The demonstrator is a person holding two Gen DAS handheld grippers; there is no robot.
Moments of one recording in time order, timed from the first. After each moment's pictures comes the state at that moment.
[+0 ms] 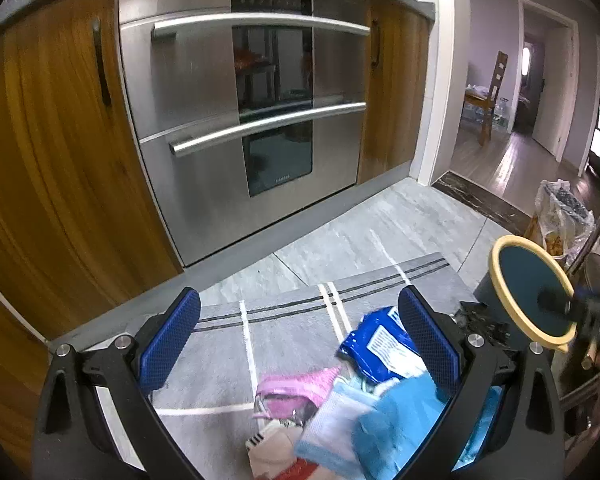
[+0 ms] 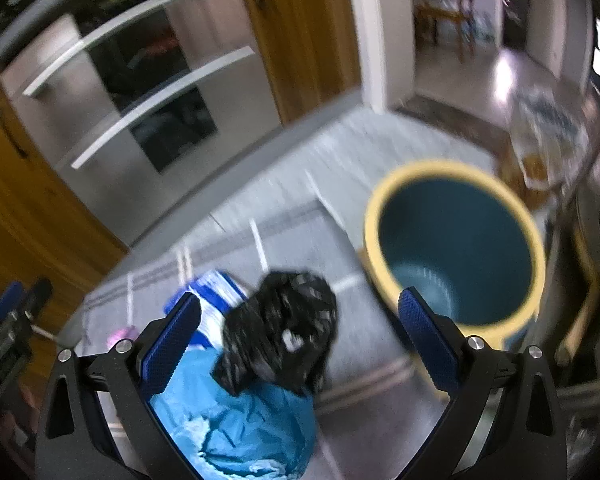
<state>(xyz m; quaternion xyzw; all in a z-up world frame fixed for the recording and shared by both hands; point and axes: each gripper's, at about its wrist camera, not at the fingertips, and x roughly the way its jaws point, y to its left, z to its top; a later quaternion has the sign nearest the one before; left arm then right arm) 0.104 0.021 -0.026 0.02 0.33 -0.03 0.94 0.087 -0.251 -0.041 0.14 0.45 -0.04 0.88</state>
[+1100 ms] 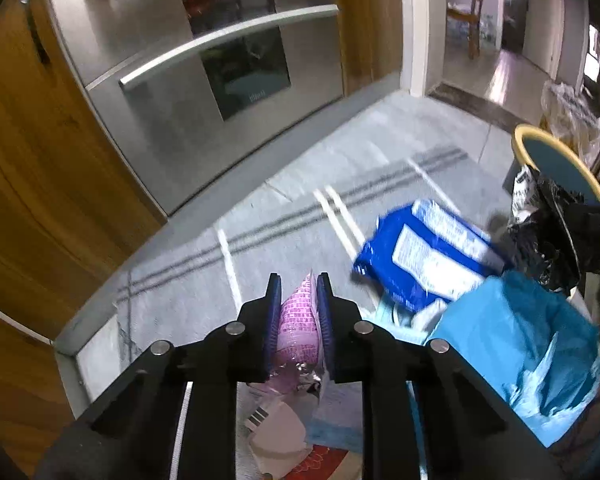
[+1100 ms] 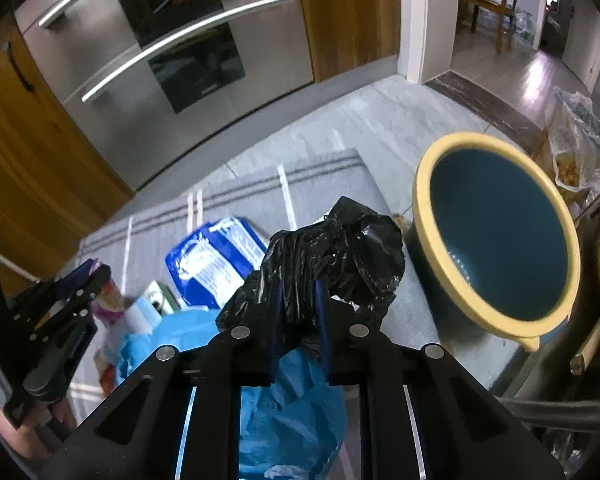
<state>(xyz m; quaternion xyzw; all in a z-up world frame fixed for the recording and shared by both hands) 0.116 0.008 -0.103 0.11 0.42 -0.05 0.90 0.101 -0.215 -0.064 0.08 0.49 0.02 0.86</state>
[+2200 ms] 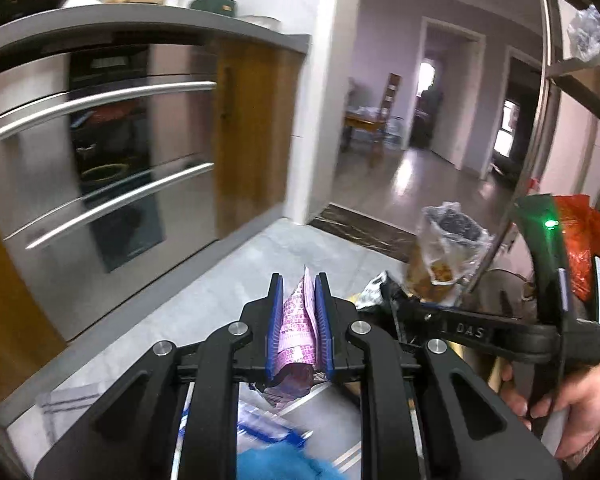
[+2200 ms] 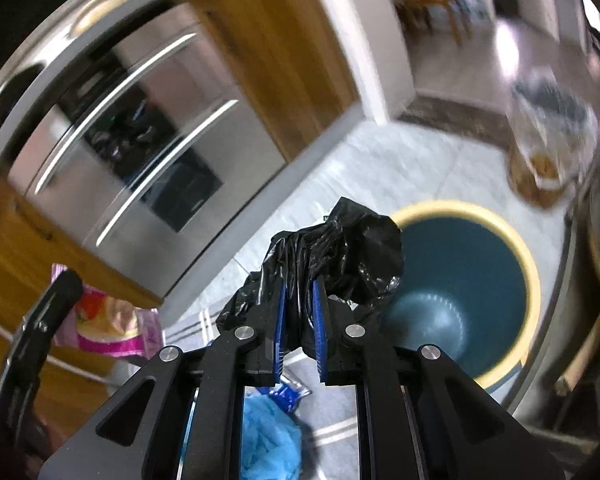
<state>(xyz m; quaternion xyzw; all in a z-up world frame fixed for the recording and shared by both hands) 0.122 -0.146 0.057 0.01 0.28 -0.24 0.93 0.123 -0.366 0.012 0.25 0.42 -0.01 0.87</state>
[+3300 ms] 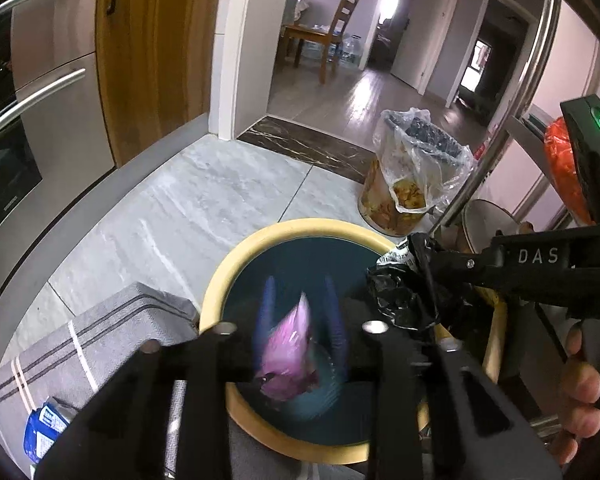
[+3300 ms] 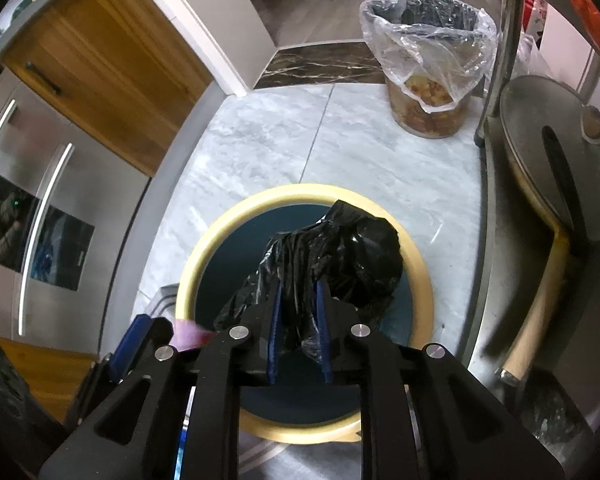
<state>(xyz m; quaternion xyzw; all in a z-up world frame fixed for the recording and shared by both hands) 0.185 -0.307 -0.080 0.04 0.40 -0.31 0.86 0.137 -0.487 -0.055 0.31 0.48 -0.17 0.80</state>
